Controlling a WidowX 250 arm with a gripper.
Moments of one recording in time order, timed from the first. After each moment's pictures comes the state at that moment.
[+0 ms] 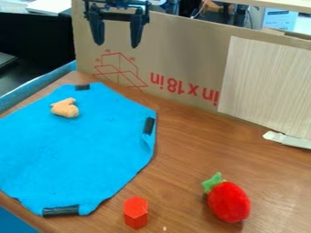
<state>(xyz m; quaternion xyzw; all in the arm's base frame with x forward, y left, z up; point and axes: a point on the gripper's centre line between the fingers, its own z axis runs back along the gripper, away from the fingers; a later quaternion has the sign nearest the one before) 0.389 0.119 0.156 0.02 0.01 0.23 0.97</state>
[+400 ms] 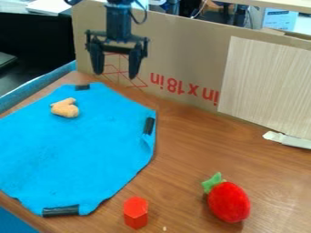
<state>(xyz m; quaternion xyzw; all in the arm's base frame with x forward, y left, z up) 0.371 0.113 0.109 0.03 0.06 0.20 0.98</state>
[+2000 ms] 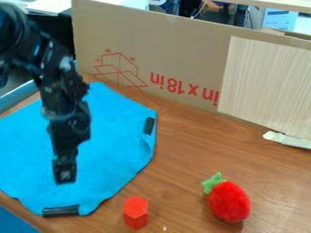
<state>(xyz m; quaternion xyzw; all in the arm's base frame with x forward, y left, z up) 0.224 0.095 0.033 0.08 0.00 -0.35 0.93</state>
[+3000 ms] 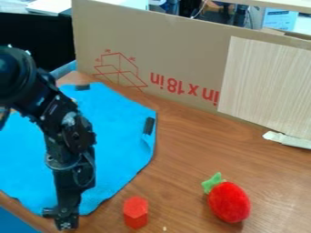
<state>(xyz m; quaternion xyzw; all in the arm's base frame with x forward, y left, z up) 0.197 0.062 -0.002 0.09 0.00 -0.39 0.92</state>
